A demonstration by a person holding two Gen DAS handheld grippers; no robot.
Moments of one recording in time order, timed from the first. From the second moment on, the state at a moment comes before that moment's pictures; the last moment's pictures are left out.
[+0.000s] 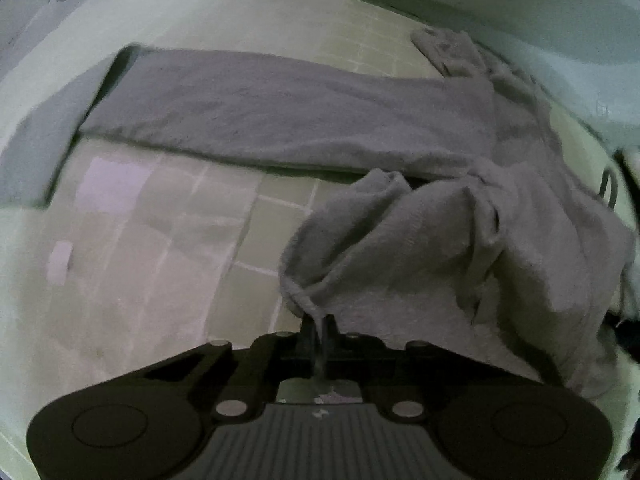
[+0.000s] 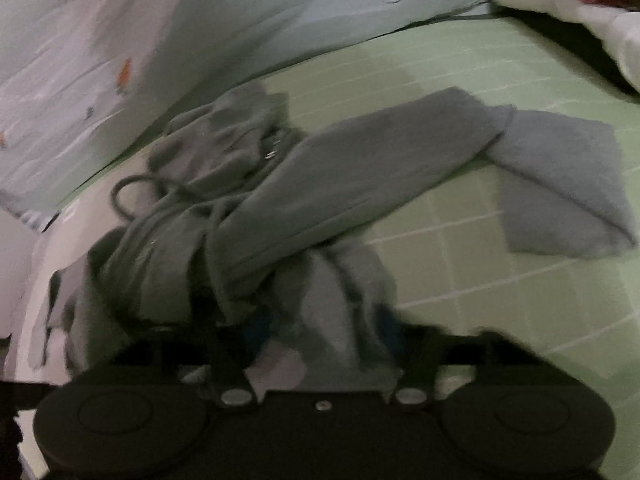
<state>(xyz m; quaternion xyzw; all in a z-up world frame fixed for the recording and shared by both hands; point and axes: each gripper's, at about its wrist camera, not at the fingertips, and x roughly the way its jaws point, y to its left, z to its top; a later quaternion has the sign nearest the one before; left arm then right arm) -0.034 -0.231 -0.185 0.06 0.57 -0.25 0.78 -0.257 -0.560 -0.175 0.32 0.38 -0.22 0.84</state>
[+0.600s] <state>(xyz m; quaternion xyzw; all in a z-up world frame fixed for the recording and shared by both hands) -0.068 -0.153 -0.155 0.06 0.53 -0.24 0.81 -0.325 -0.478 -0.142 0.29 0.39 -0.20 0.85</state>
